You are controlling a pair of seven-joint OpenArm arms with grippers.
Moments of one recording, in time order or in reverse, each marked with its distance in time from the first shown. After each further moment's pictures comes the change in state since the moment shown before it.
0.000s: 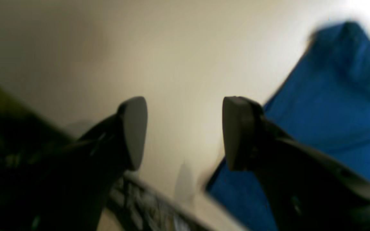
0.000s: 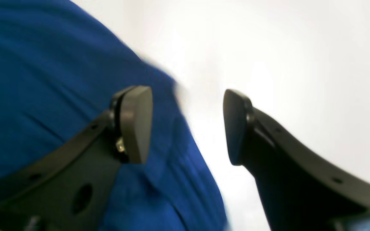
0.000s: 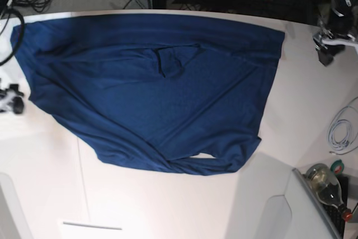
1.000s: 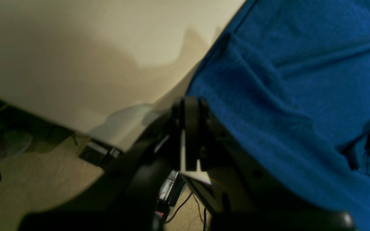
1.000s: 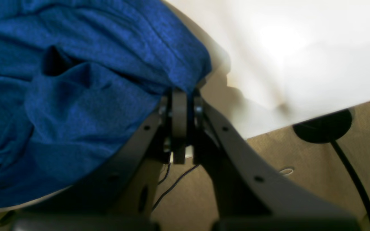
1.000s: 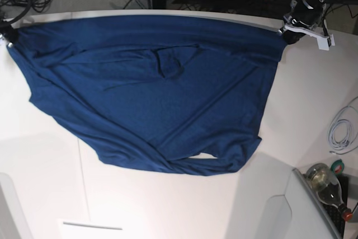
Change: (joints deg) left arm 3.5 0.5 13.0 -8.6 0.6 -0.4 0.4; right arm -4.7 -9.8 34.9 -5.3 -0.6 -0.2 -22.5
